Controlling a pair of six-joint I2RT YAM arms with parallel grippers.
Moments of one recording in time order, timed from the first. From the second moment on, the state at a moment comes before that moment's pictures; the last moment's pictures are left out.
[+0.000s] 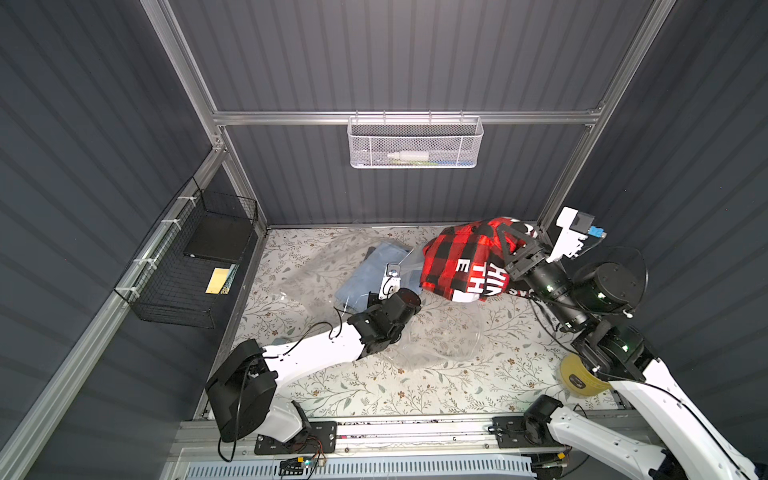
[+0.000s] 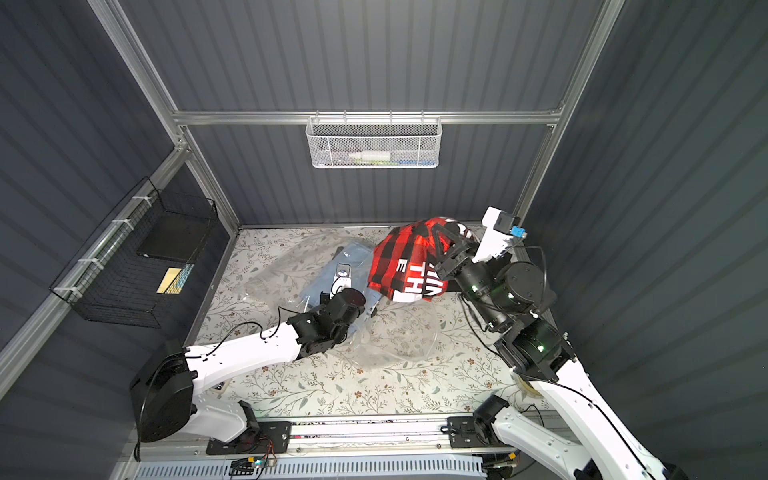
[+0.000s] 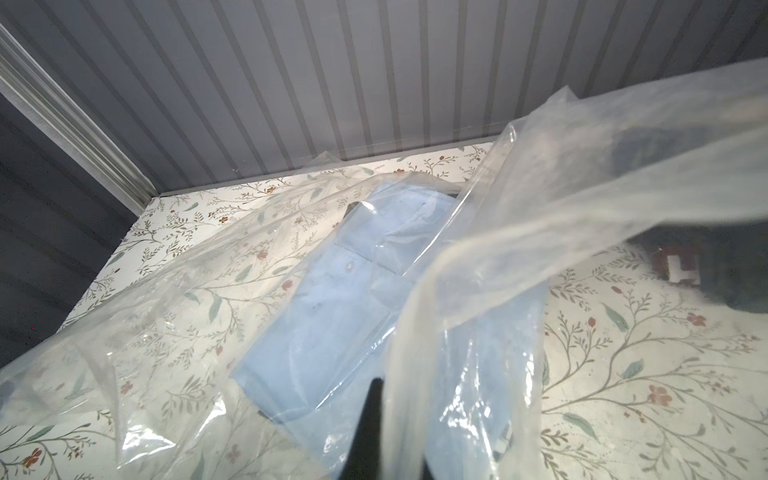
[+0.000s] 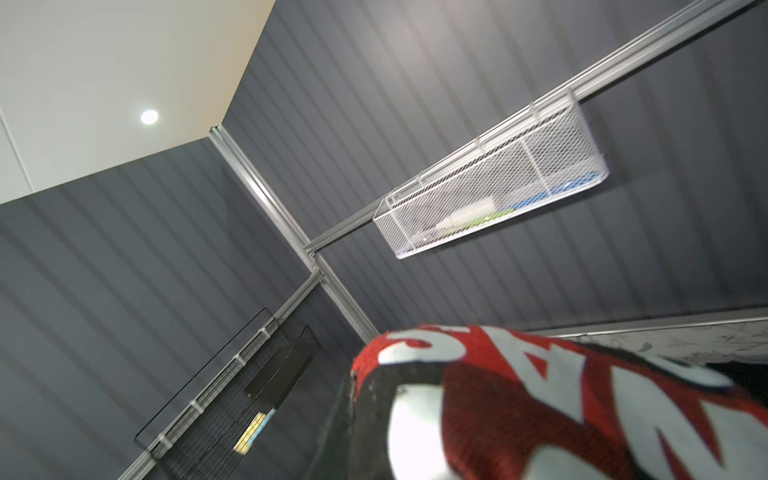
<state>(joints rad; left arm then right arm) -0.95 1.47 0.96 -0.12 -0.86 -0.38 0.64 0.85 1.20 -0.14 0.15 0.58</state>
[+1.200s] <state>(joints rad) -0.95 1.45 0.93 -0.13 -0.84 -0.42 -0.03 1.60 1.26 0.18 -0.05 0.80</state>
